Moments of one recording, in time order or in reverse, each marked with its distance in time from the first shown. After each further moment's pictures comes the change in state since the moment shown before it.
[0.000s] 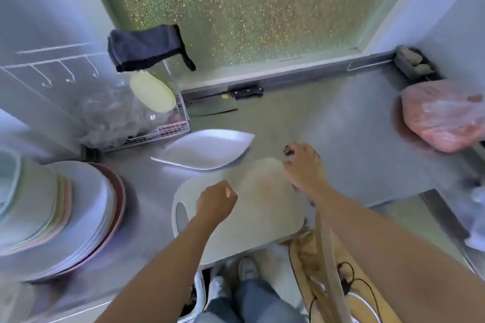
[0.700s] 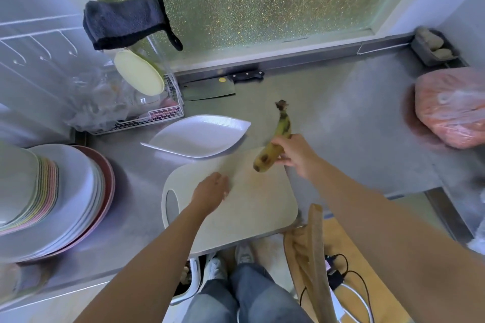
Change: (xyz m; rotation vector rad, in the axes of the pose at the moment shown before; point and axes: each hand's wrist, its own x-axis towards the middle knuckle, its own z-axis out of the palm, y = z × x) left_hand 0.019 -0.008 0.024 -0.458 -0.099 -0.156; right_hand 0.027 -0.005 -0.009 1.018 -0.312 0.321
